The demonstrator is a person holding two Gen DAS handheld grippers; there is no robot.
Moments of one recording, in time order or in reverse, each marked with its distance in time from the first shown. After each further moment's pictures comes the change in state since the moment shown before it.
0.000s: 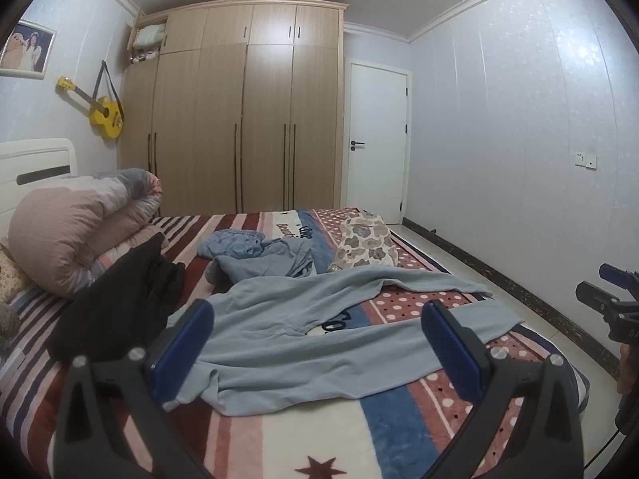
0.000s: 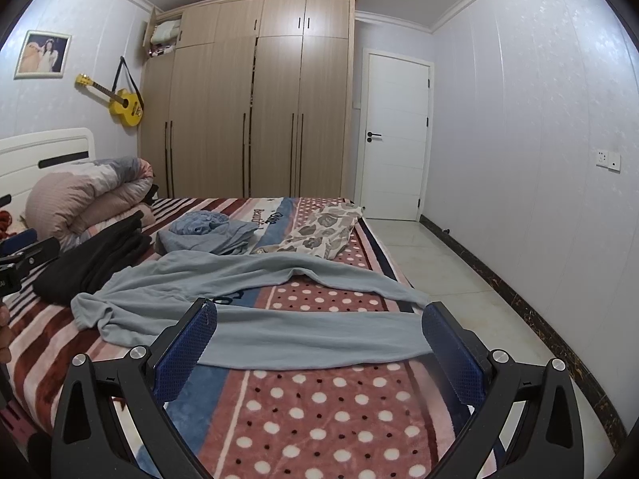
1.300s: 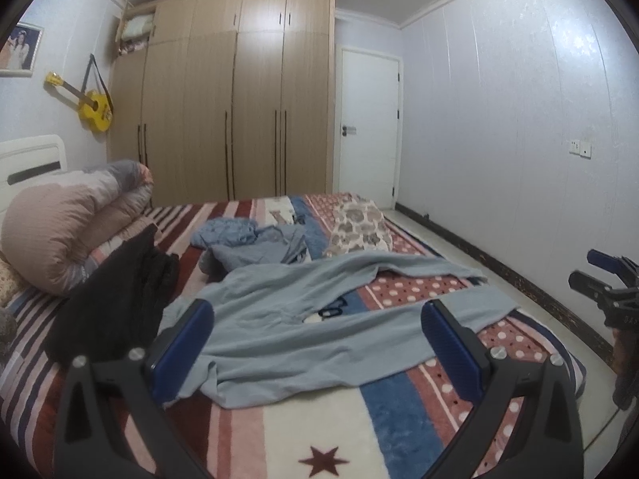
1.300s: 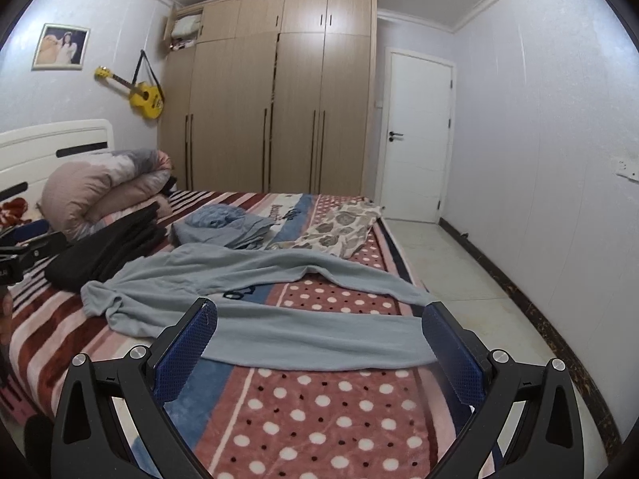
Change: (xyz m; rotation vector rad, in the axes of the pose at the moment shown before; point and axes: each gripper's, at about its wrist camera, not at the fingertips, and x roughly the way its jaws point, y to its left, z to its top) left arm 0.006 0.008 0.002 0.019 0.075 -0.040; right arm 0.010 -0.008 0.004 -0.040 0.019 0.081
